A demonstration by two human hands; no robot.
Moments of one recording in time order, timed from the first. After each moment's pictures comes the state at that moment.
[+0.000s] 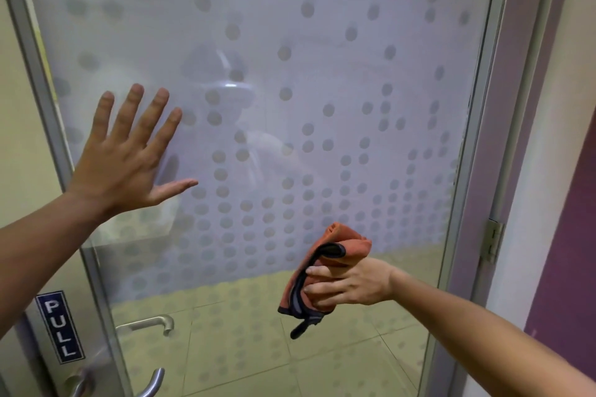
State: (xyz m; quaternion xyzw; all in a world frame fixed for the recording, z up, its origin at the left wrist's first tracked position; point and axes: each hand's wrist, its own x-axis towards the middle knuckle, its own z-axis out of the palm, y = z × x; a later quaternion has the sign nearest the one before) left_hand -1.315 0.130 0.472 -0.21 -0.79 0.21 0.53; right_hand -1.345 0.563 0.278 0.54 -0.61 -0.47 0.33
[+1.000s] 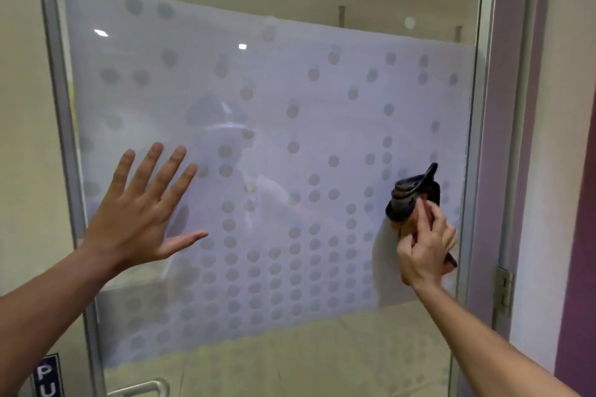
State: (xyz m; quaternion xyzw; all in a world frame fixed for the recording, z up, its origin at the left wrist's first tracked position) left_hand -1.312 0.131 0.475 -0.20 -0.80 0.23 0.52; right_hand -1.347 0.599 0.364 -0.06 -0.76 0.27 0.59
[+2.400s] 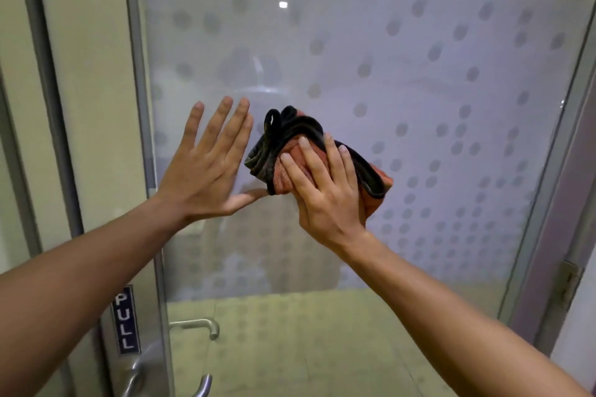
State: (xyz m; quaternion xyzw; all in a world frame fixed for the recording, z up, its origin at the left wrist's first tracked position) left_hand -1.324 0.126 0.467 -0.21 -0.79 0.19 0.54; right_hand -1.339 0.358 0.422 0.27 -0.71 0.03 0.65
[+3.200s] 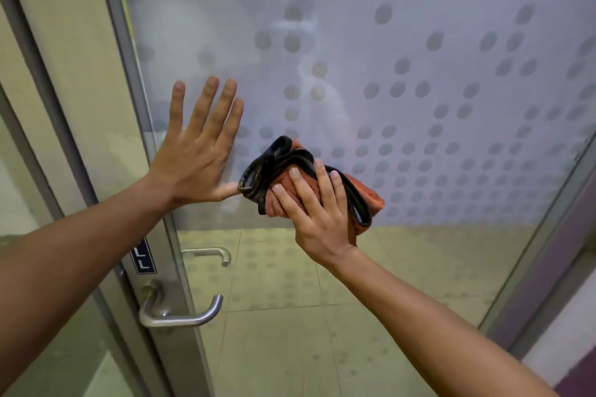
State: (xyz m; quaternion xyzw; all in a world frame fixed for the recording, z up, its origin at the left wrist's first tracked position) left_hand -1.320 0.112 0.386 -0.22 -0.81 0.22 0.50; right_hand -1.343 0.352 0.272 0.30 -0.74 0.04 0.61
